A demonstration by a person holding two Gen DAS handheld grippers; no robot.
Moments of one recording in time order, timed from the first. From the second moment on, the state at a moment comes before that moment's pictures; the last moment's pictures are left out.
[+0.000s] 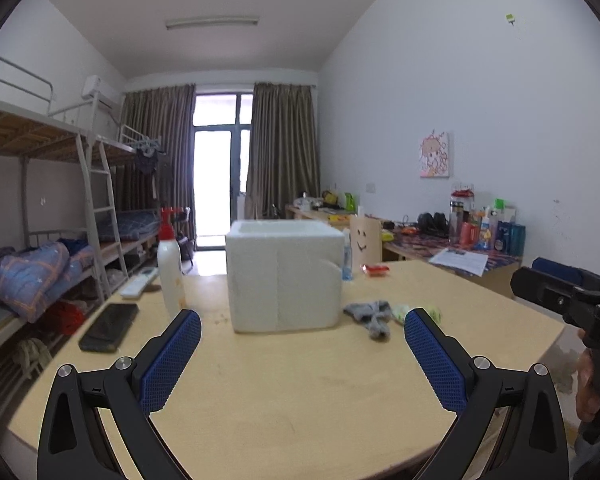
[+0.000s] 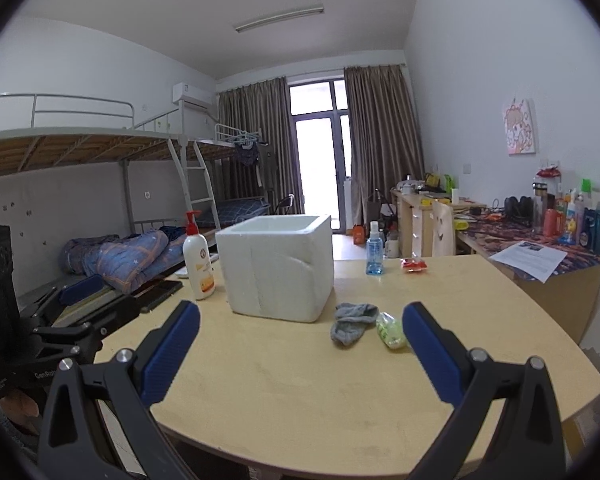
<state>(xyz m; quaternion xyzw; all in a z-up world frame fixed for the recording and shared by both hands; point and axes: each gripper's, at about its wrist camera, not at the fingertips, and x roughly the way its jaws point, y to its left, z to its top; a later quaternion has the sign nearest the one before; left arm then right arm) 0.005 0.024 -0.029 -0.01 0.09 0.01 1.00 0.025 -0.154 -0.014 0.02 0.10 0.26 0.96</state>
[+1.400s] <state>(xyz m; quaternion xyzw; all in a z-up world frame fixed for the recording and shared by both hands) 0.097 -0.038 -0.078 0.02 0.23 -0.04 0.97 0.063 -0.208 -0.073 0.05 0.17 0.16 0.97</state>
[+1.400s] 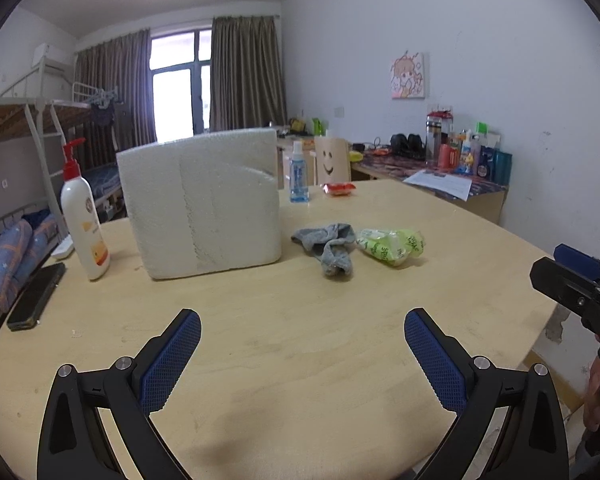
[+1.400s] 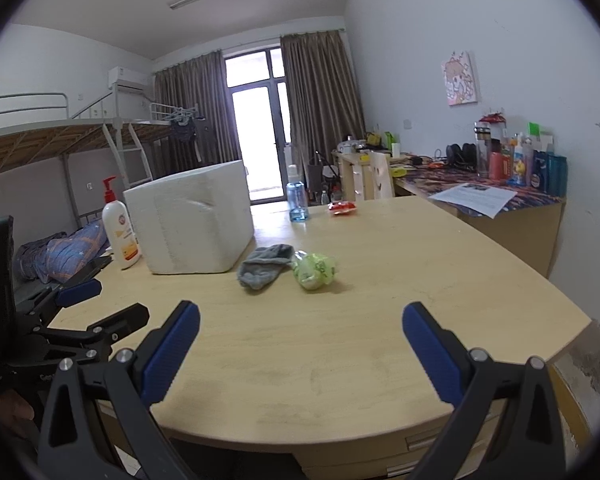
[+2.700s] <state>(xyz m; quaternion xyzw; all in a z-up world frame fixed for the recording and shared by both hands) 0.210 -0.055 -0.076 0.04 0.34 -0.05 0.94 0.161 -0.217 -0.070 0.06 0.24 0.16 0.96</state>
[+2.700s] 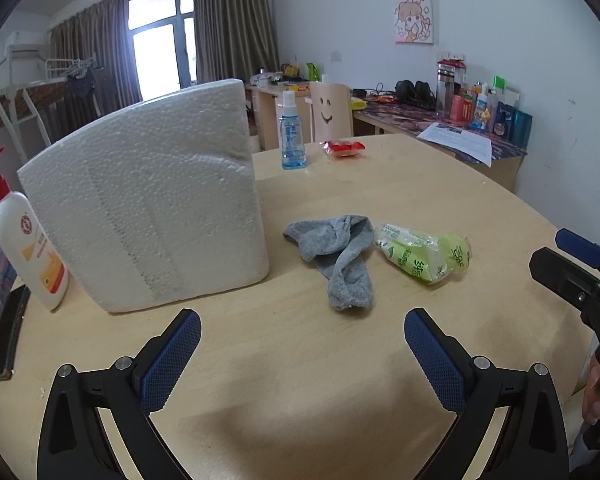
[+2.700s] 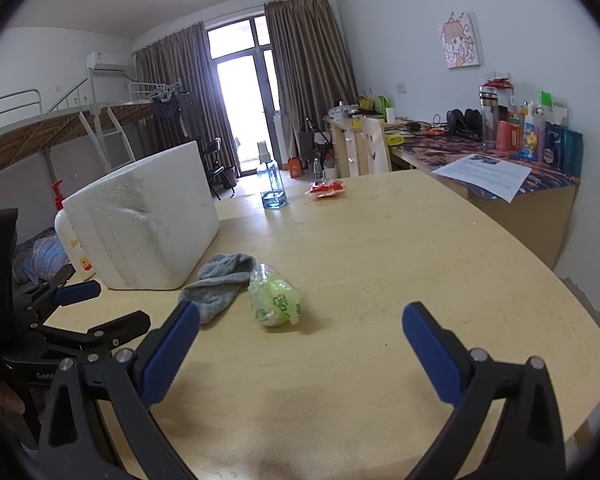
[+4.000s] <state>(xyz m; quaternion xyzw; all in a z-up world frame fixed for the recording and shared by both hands) 0.277 -0.066 -0.103 0.03 0.41 -0.09 0.91 0.220 -0.206 -0.085 0.02 0.32 0.25 0.91</state>
